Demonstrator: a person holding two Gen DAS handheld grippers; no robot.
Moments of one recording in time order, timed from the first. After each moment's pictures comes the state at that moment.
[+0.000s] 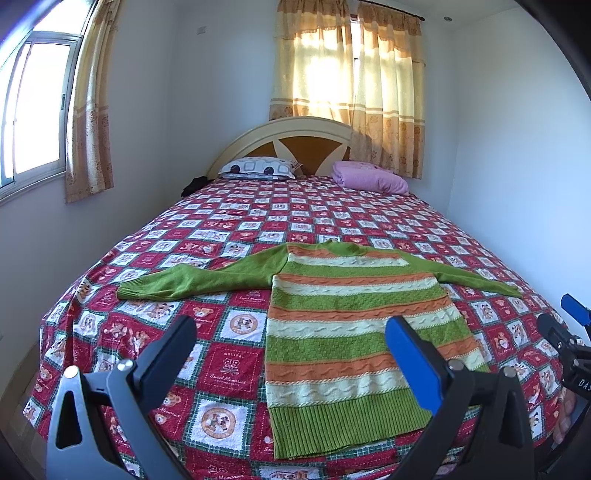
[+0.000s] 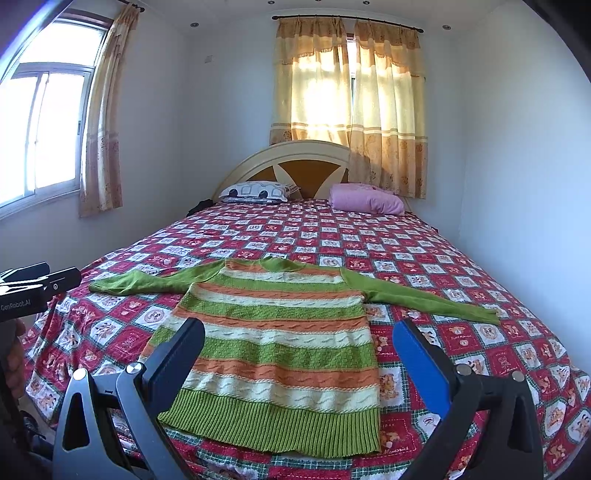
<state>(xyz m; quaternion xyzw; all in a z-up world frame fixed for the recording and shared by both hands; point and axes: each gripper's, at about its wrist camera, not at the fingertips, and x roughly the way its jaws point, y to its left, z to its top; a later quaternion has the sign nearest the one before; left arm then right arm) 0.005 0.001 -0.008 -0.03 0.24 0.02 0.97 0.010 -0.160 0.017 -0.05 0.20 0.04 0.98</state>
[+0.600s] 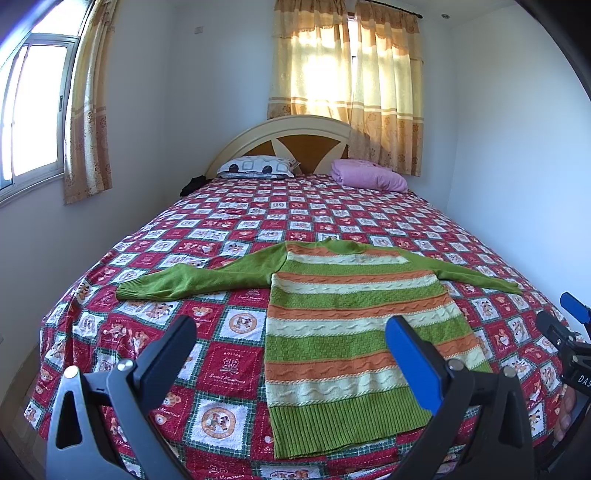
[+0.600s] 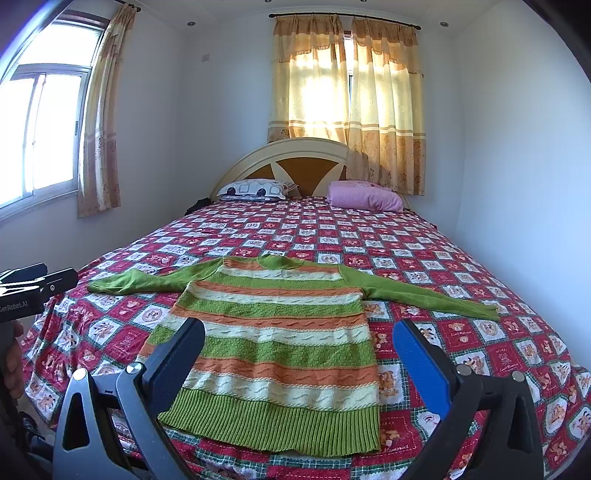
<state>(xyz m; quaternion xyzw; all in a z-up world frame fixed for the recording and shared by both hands) 0.006 0.002 -0.008 -0.03 0.24 0.01 0.97 0.011 -0.163 0.016 -0.05 0.20 0.03 0.98</state>
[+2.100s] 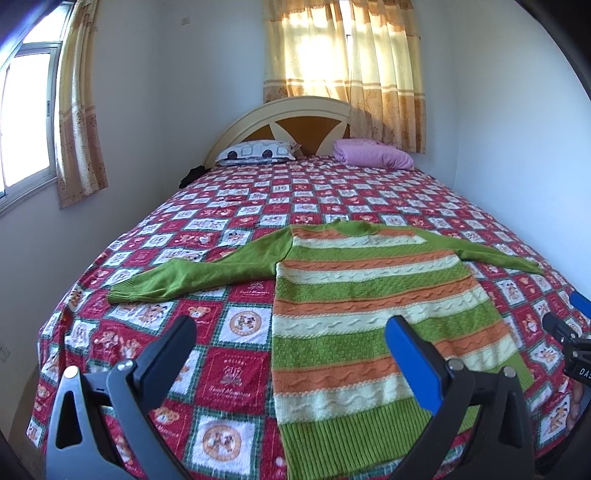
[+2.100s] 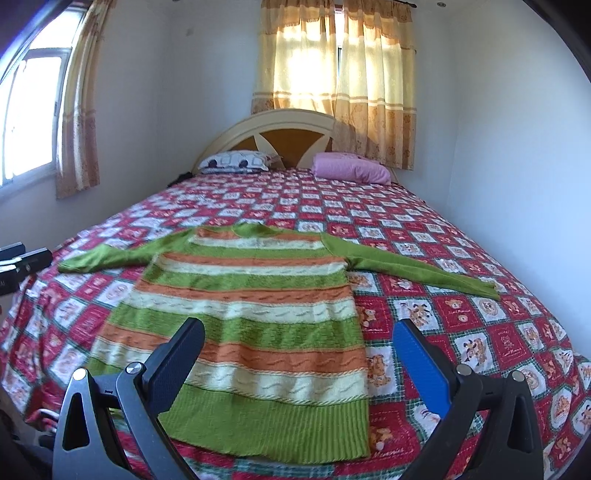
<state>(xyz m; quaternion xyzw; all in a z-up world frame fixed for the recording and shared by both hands) 0.063 0.001 -0.035 0.00 0.27 0.02 0.96 0.062 -0.183 -0.030 -0.05 0.26 0.00 0.96</state>
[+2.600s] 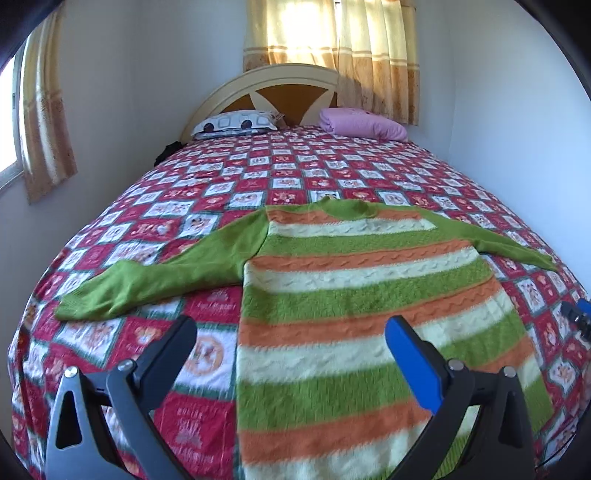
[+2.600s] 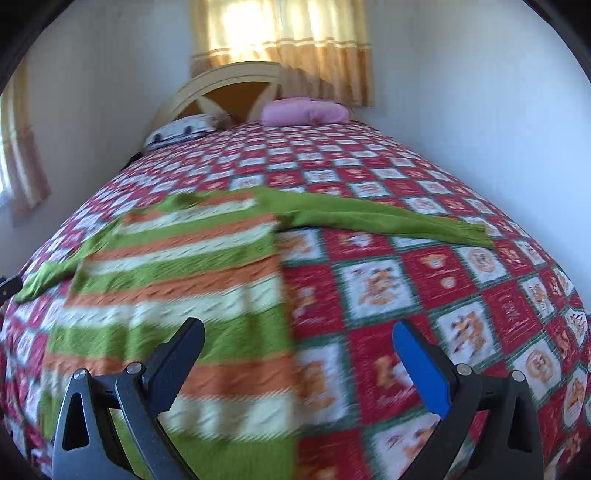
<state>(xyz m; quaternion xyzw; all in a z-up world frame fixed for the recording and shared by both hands) 0.175 -0.020 -0.065 0.01 0.33 -0.01 0.94 0.157 -0.291 -0.063 0.03 0.35 -0.08 0.93</state>
